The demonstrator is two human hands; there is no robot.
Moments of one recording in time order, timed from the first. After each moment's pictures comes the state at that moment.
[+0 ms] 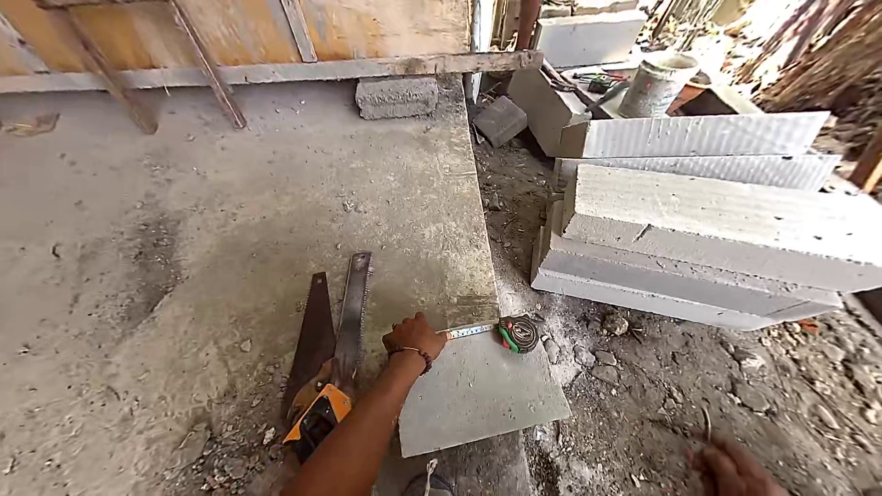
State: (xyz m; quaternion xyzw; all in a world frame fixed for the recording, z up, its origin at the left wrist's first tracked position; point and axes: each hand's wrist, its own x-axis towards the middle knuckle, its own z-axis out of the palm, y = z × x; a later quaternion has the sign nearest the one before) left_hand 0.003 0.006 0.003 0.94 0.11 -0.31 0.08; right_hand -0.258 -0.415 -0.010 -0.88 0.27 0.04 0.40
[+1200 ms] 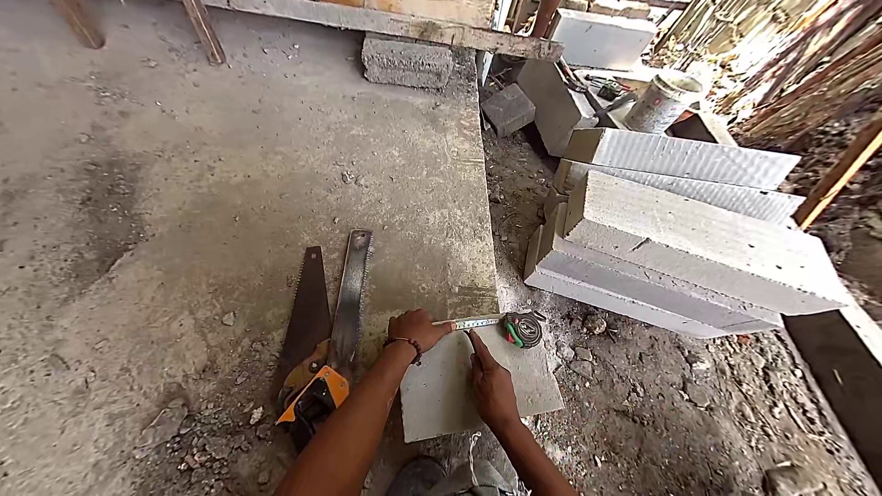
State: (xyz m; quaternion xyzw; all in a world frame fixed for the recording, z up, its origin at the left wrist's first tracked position) left_hand 0.009 0.043 -0.033 0.91 0.00 -0.35 0.20; right_hand -0.107 -0.118 -0.042 -0.93 0.13 0.14 0.33
